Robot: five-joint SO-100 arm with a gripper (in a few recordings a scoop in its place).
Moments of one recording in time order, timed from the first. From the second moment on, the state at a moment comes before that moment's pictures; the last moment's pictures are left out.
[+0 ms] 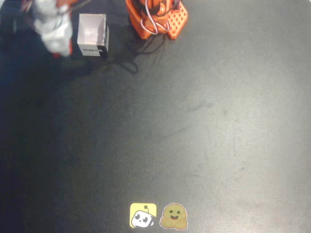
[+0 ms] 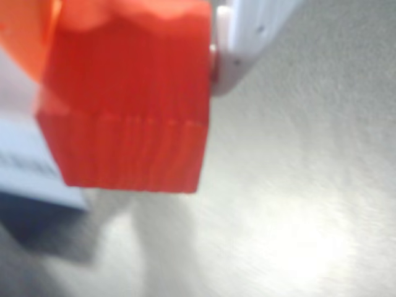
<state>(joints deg) 60.3 104.0 93.3 98.4 113.6</state>
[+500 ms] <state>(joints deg) 64.9 122.9 114.4 98.4 116.8</state>
